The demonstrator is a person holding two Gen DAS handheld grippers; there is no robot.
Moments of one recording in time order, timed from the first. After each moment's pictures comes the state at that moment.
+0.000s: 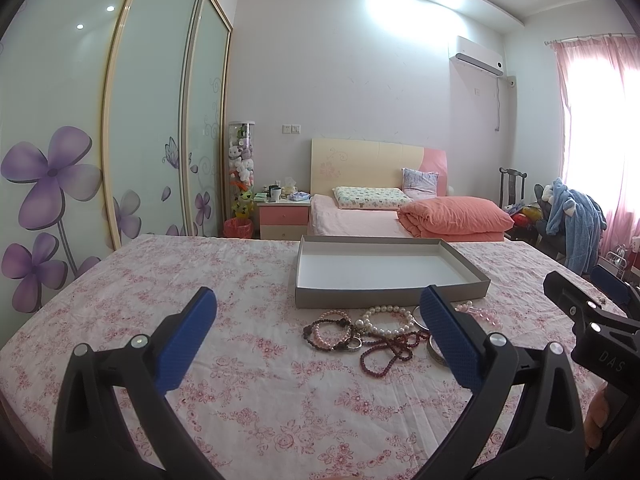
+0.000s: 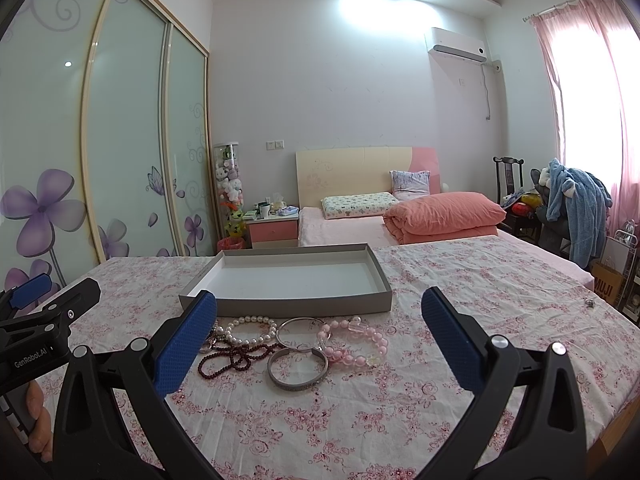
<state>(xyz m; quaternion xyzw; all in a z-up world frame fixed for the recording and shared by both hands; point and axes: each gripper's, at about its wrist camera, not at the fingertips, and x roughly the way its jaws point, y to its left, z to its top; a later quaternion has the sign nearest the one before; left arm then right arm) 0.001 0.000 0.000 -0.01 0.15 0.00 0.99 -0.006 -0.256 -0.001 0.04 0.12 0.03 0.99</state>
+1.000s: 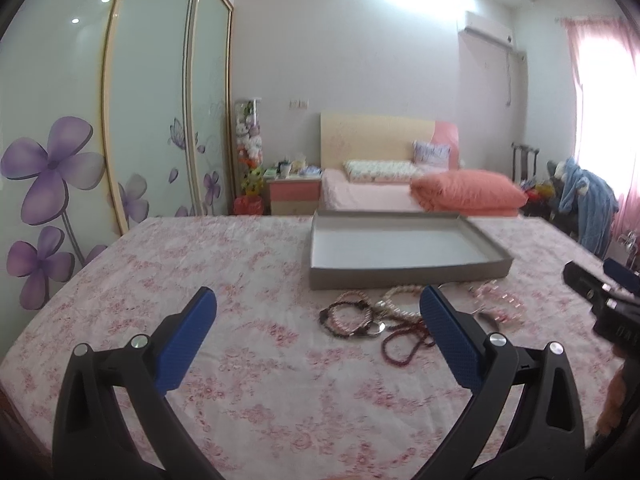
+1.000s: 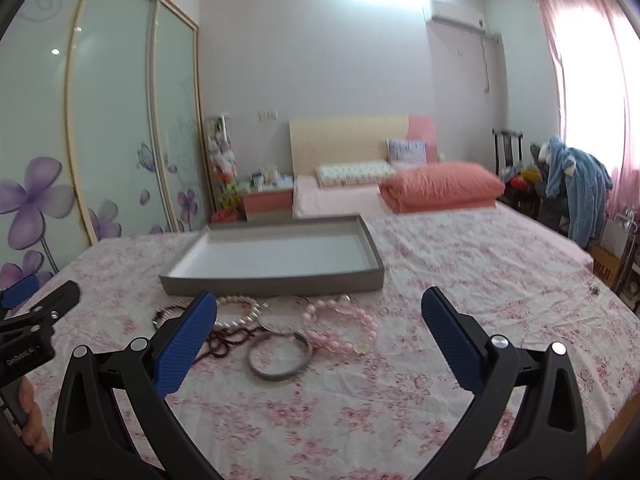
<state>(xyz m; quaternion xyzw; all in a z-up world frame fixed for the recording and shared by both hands) 0.031 0.009 -0.021 0.00 0.20 0.02 0.98 0.028 -0.273 -0.008 0.05 0.19 0.03 0.98</state>
